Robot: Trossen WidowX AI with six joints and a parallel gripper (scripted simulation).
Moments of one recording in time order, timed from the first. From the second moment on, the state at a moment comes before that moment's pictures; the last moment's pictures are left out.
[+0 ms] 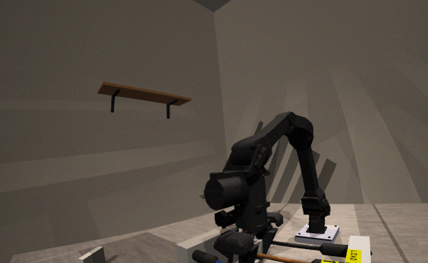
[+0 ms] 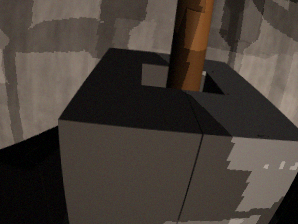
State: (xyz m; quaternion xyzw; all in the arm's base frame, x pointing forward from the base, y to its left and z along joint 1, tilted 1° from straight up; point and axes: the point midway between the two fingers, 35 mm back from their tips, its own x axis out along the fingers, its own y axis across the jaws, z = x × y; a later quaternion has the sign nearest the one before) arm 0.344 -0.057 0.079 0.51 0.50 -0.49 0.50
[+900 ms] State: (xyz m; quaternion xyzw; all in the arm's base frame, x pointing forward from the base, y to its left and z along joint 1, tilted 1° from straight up) arm 0.344 -0.057 0.079 0.51 0.50 -0.49 0.50
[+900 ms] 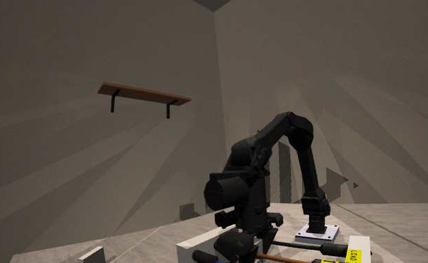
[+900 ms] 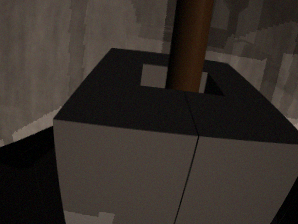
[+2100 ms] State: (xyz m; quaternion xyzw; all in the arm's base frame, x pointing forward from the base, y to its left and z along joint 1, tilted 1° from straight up) arm 0.343 -0.056 0.103 0.50 0.51 -0.50 0.49
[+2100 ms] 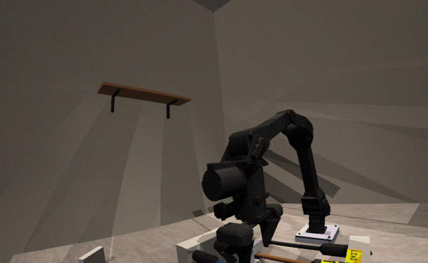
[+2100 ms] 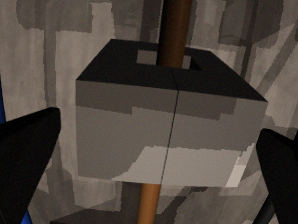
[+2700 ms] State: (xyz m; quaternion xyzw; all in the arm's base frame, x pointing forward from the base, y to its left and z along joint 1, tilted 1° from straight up) arm 0.340 -0.056 0.186 0.51 0.50 -0.49 0.50
